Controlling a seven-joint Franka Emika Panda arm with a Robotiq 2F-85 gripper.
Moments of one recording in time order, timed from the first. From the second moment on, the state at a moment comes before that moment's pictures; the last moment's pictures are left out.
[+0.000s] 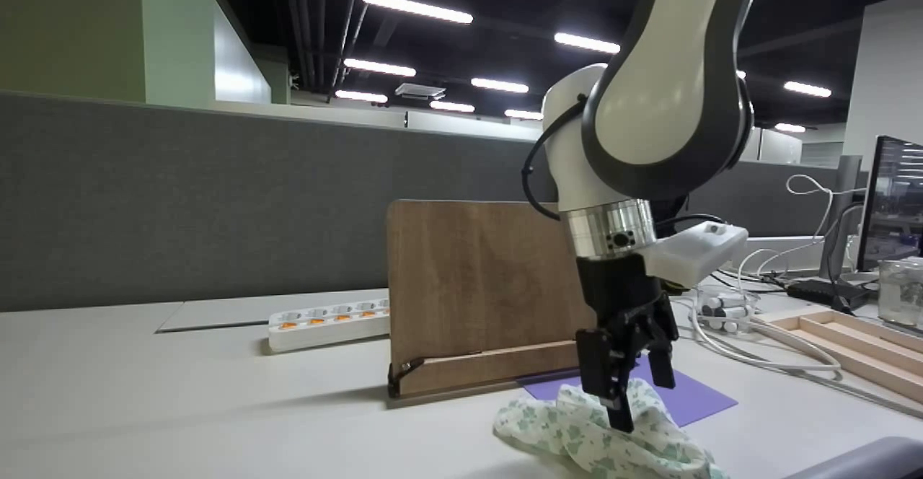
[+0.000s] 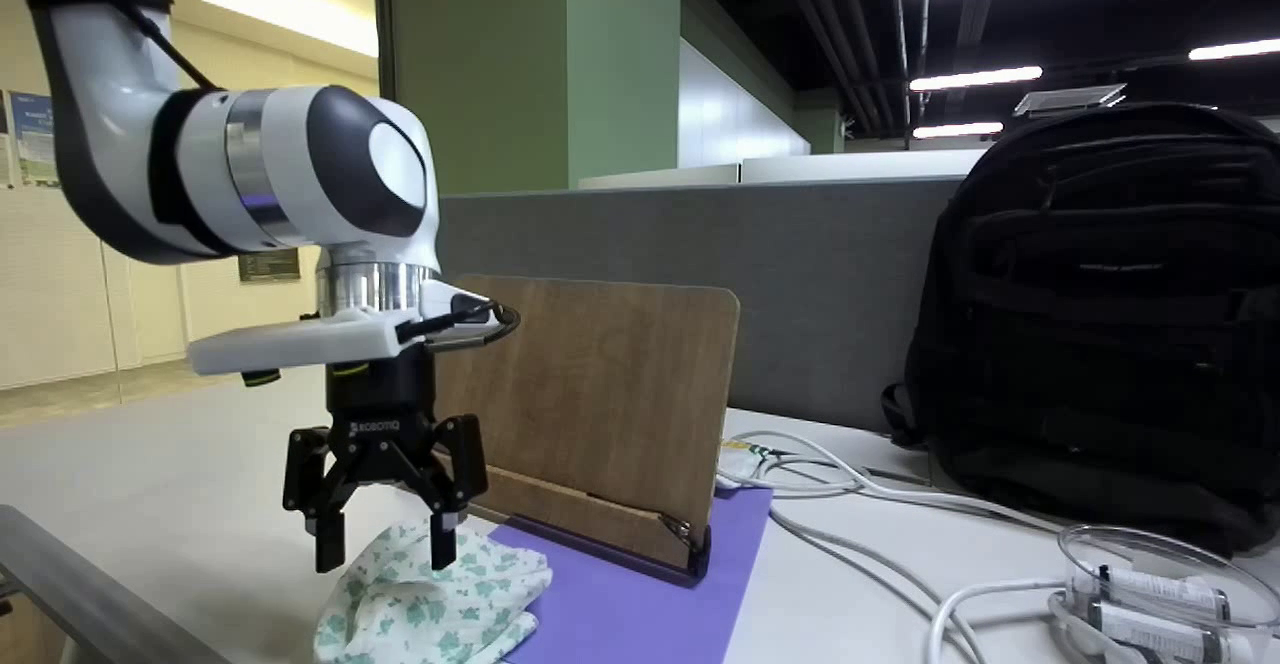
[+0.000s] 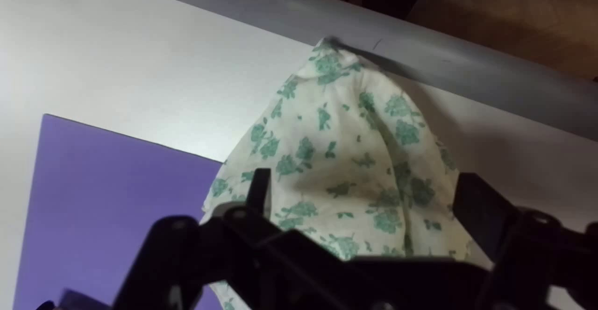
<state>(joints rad) -0.02 0.14 0.05 -2.76 -0.45 2.68 0.16</state>
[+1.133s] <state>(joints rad) 0.10 0.18 0.01 -2.72 -0.33 2.77 0.09</state>
